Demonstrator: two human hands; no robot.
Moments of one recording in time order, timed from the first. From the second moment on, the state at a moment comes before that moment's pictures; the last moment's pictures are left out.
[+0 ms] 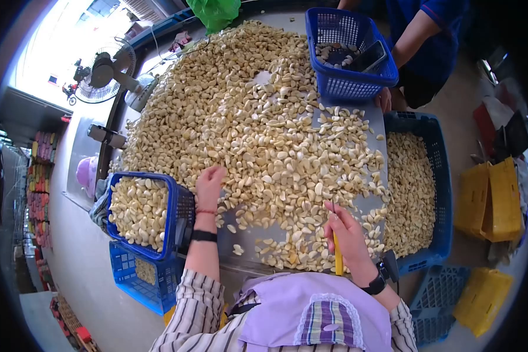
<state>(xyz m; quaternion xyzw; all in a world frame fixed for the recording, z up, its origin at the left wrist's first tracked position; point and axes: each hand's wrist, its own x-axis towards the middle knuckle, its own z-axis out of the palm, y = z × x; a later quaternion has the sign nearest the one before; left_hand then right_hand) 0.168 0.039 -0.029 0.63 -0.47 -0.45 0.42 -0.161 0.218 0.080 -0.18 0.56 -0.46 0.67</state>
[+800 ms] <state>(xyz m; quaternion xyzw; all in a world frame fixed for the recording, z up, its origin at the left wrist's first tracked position) 0.116 0.022 0.023 0.62 -0.52 -0.30 0.51 -0.131 0.211 0.081 -0.22 0.57 -0.46 0.64</state>
